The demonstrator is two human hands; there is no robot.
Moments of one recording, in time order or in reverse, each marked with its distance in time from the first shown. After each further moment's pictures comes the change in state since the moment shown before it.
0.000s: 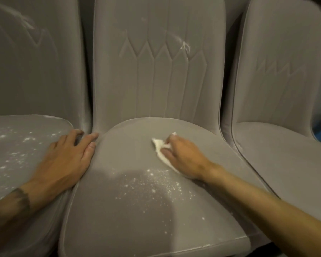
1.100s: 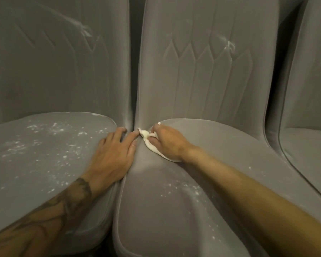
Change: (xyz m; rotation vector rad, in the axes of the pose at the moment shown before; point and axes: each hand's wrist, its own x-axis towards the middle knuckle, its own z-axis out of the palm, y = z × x) left_hand 0.000 -0.002 0.004 0.030 0.063 0.048; right_hand 0.096 -0.111 0.041 0.050 -0.098 -0.163
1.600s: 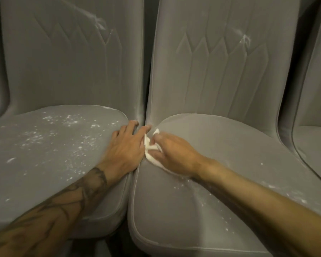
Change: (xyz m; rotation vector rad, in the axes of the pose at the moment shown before) left_hand -0.001 -0.004 -0.001 -0.022 0.008 0.034; right_hand -0.045 -0.037 0.012 0.033 0.039 -0.233
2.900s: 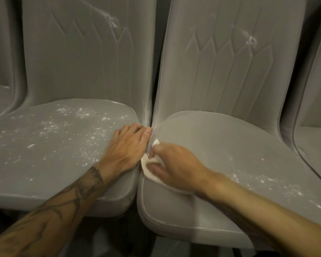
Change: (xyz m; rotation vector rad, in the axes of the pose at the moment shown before) left_hand -0.029 -0.004 -0.017 -0.110 -0.044 -0.040; right_hand -0.037 -0.051 0.000 -0.027 0.024 -0.026
